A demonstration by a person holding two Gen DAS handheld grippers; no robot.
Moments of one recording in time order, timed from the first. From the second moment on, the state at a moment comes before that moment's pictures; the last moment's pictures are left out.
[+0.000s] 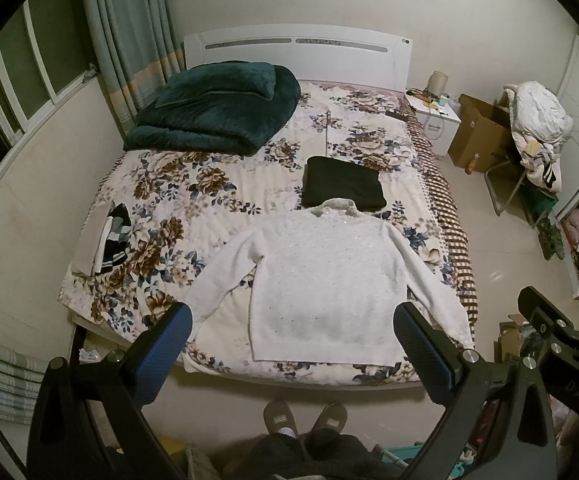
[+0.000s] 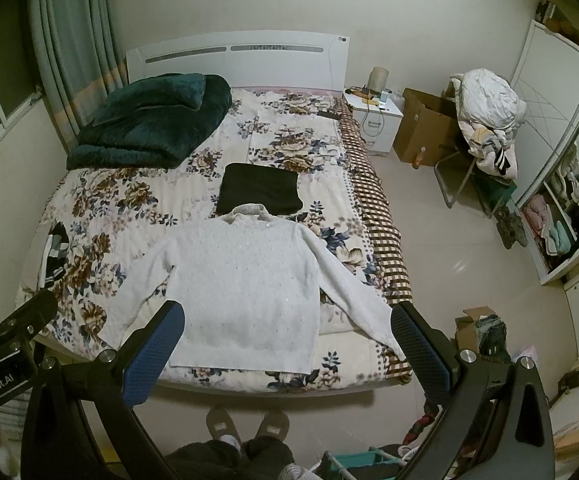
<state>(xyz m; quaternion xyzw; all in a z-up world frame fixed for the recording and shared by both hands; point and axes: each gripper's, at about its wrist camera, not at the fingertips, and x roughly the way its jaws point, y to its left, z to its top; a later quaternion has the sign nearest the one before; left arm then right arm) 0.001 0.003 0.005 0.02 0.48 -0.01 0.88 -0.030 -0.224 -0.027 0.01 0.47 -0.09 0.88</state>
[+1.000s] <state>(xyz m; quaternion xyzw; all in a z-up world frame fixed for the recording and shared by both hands) 0.007 0.000 0.008 0.01 0.48 -0.02 0.88 -0.030 -0.220 -0.023 0.01 0.46 -0.09 0.88</state>
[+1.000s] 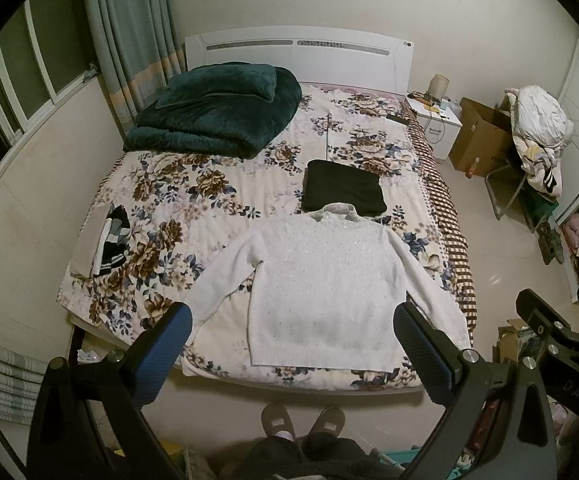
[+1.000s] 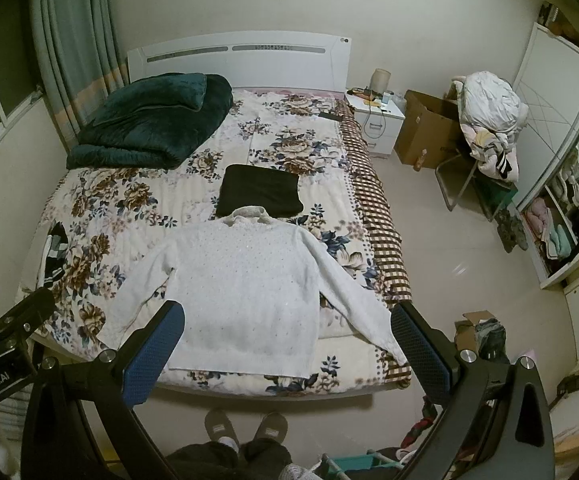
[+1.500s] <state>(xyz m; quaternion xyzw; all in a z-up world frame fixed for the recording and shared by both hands) 0.078 -0.016 -0.059 0.05 0.45 0.01 0.89 0.029 -0.266 -0.089 0.10 0.51 -0.16 0.84</state>
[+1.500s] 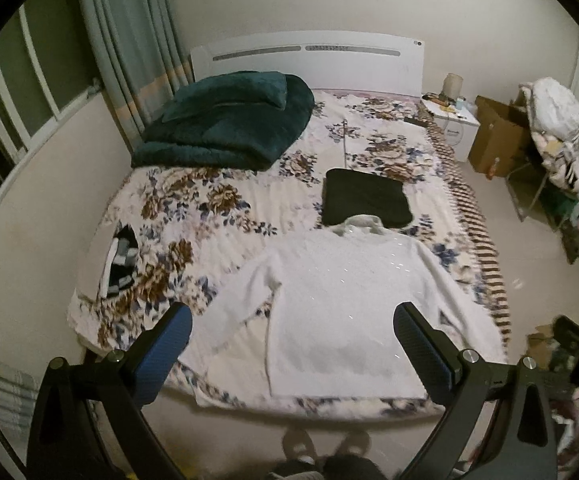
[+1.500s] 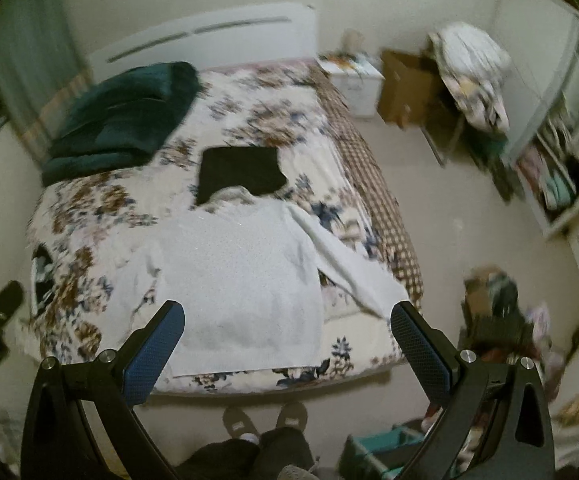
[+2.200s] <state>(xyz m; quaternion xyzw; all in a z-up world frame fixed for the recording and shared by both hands) 0.244 -0.135 -0.408 0.11 0.57 0.07 0.81 -0.020 -0.626 -0.600 0.45 0.55 -0.39 0.58</state>
